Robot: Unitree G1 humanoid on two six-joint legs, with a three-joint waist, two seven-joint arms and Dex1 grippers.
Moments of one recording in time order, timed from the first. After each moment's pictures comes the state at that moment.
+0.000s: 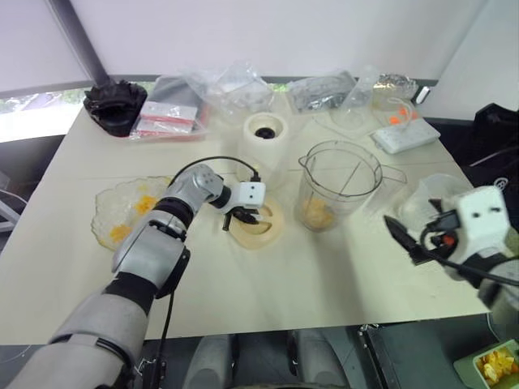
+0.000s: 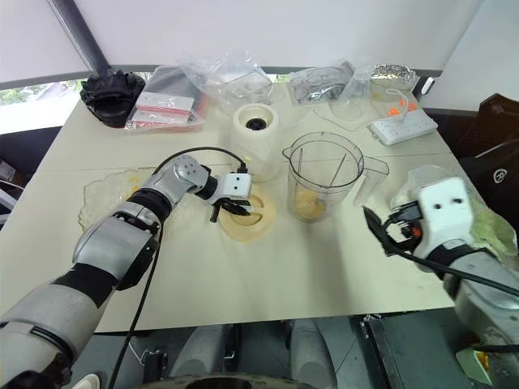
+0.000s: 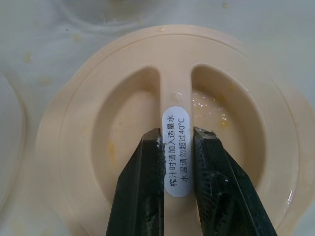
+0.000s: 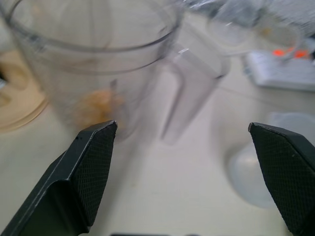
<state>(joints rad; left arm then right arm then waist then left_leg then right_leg) -1.15 0.23 -0.34 1.33 0.34 -0.36 -1.21 0.13 -0.69 -0.53 -0.94 0.67 1.10 0.17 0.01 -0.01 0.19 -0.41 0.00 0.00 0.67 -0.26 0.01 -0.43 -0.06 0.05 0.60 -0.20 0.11</state>
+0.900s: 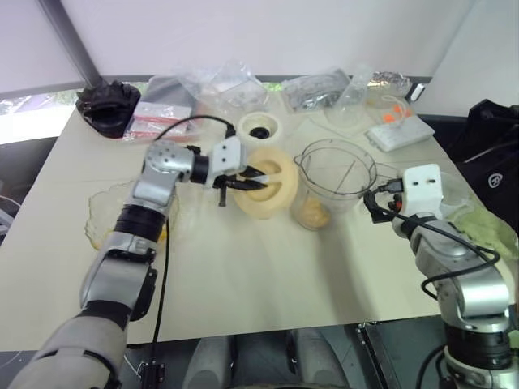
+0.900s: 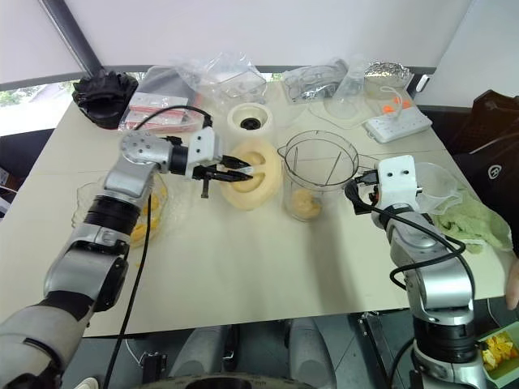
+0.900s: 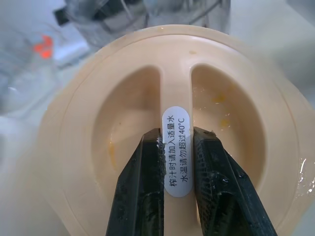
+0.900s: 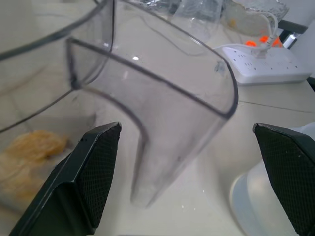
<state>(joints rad) -0.92 0.42 -0.13 0.51 -0.04 -0.08 -1.33 -0.21 -0.48 -0.17 -0.45 0.25 0.84 0.03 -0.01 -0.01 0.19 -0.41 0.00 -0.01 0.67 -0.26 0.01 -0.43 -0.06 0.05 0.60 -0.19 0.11</state>
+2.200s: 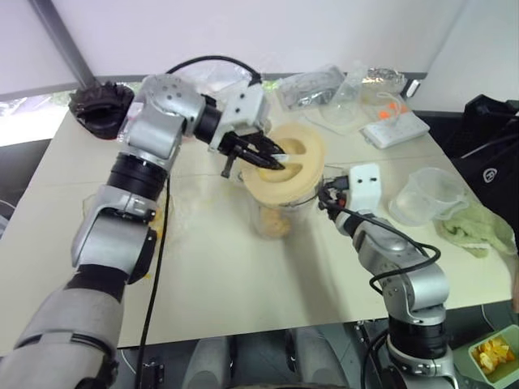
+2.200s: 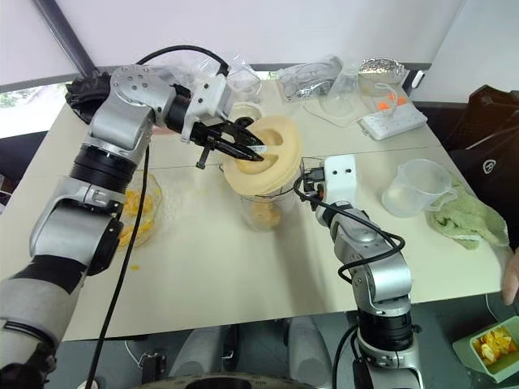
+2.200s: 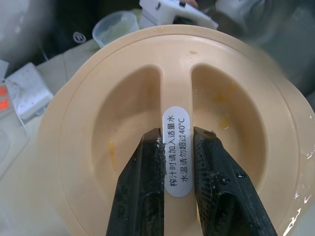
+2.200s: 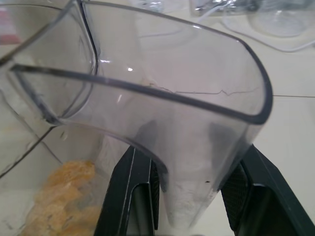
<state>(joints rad) -1.22 0.43 -0.28 0.59 -0.11 0.05 -1.57 -0.29 -0.19 -0.02 -0.52 0.25 0.95 0.02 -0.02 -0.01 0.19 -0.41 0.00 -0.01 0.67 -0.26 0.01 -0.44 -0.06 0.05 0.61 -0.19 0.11</state>
